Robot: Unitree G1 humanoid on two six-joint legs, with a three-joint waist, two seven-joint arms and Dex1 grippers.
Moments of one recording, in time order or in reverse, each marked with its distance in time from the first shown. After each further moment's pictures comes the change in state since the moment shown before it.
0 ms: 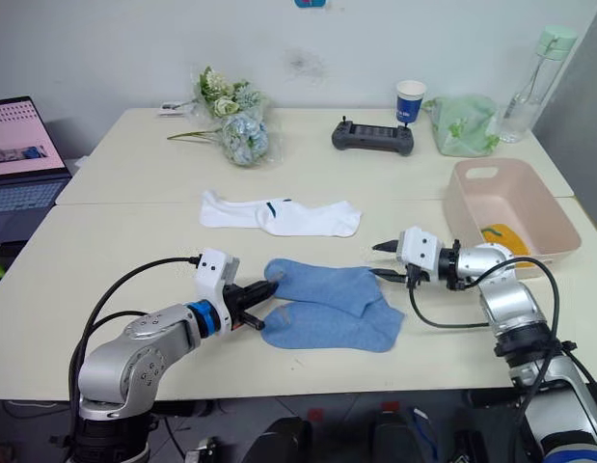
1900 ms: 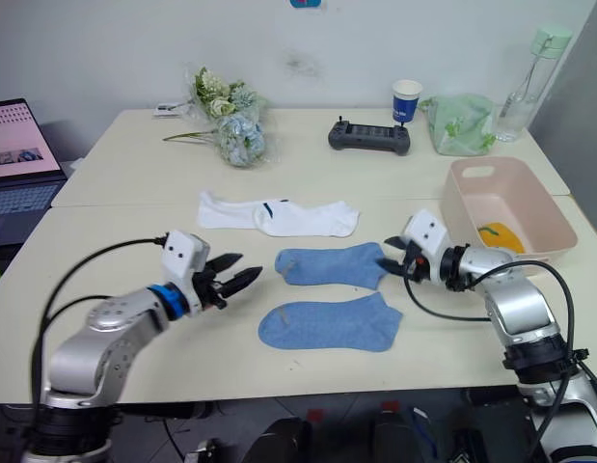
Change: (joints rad) left arm -0.023 0.315 -0.028 0.183 0.061 -0.540 -0.228; right arm 0.042 -0.042 0.047 -0.244 0.024 0.315 -0.114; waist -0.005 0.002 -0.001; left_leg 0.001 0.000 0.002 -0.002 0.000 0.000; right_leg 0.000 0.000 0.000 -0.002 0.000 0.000
